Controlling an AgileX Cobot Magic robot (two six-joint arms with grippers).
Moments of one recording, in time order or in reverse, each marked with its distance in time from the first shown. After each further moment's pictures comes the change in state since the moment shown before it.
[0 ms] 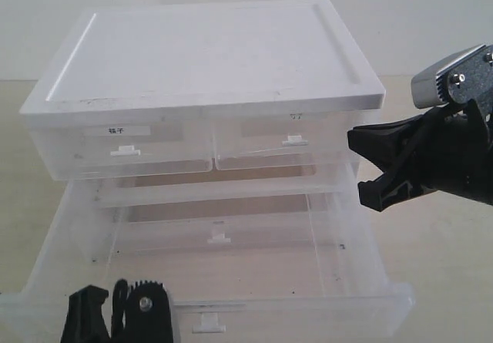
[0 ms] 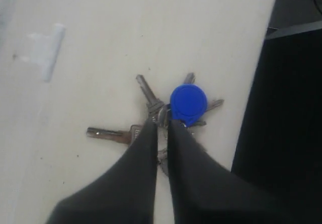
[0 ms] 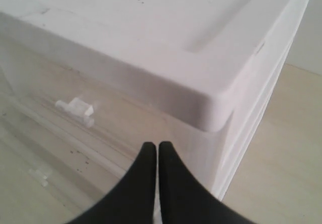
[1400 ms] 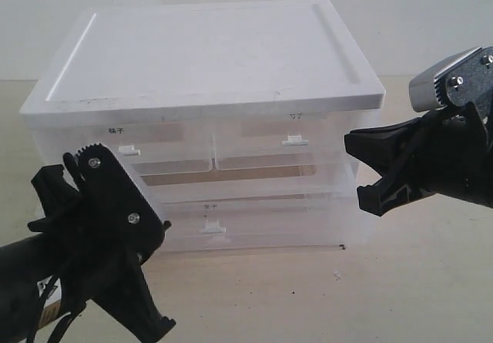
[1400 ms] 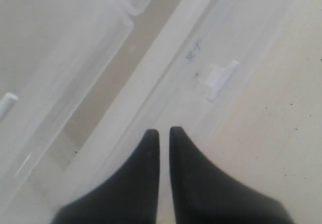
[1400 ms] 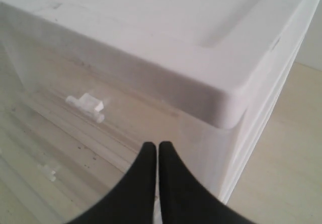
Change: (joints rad) left arm 0.223 0.106 0.070 1.423 0.111 -1.362; right arm 0.000 0.000 0.000 -0.046 -0.006 0.035
